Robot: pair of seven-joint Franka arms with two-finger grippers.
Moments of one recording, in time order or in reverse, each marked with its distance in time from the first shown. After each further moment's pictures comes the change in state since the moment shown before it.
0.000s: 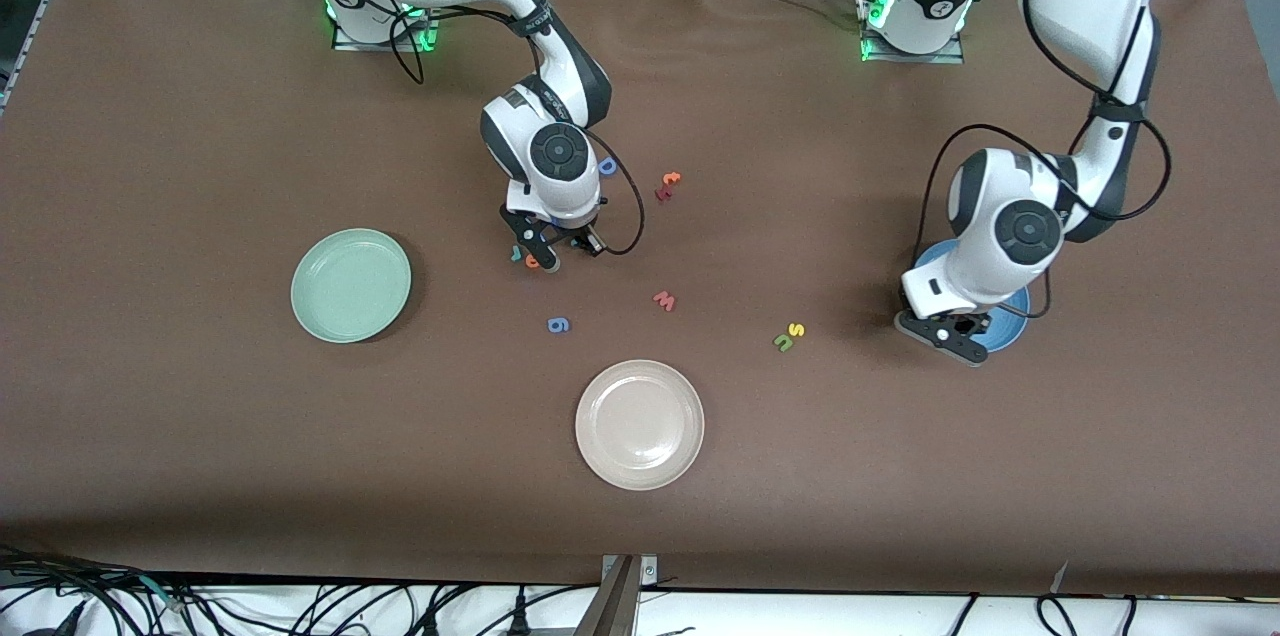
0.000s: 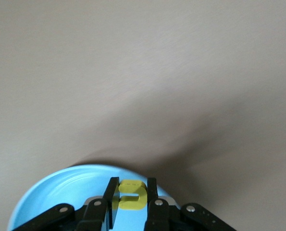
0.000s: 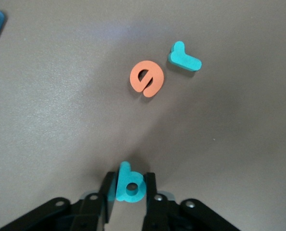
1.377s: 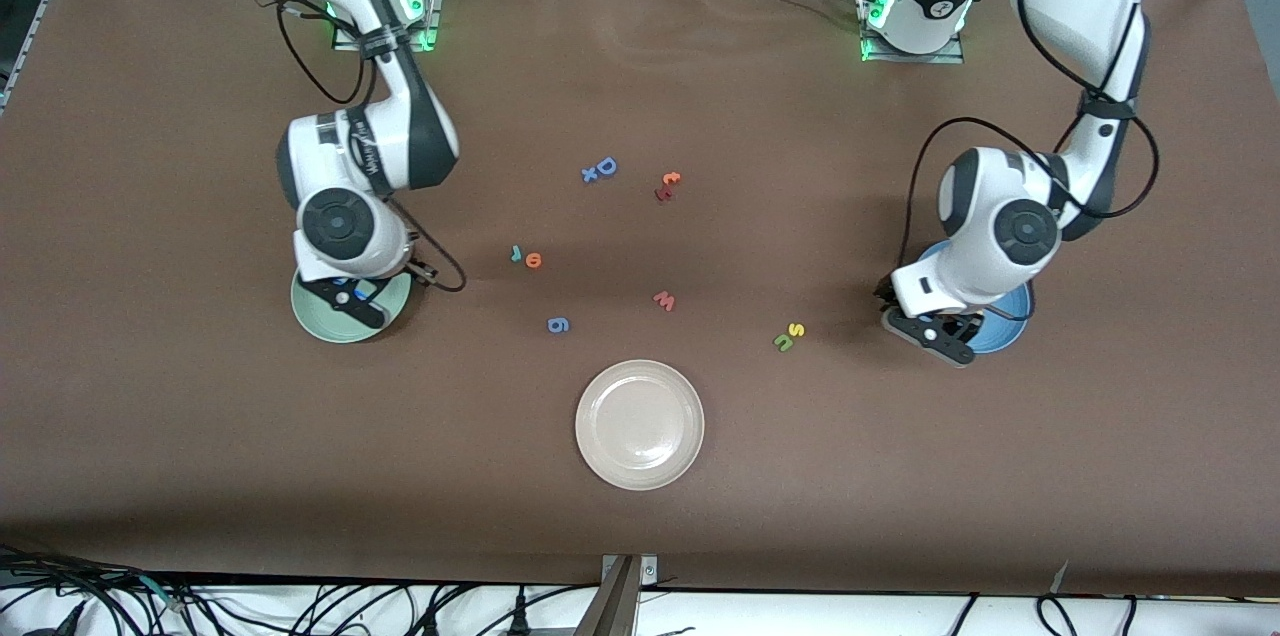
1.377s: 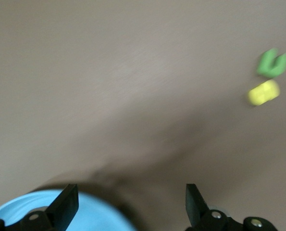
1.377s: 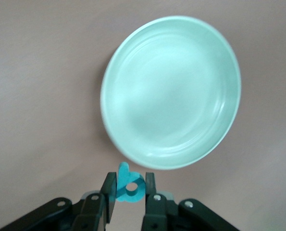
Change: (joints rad) left arm -0.059 0.001 -0.052 0.027 -0.099 -0.011 -0.049; right arm -0.118 -0.166 -0.350 0.012 0.000 -0.396 -0.825
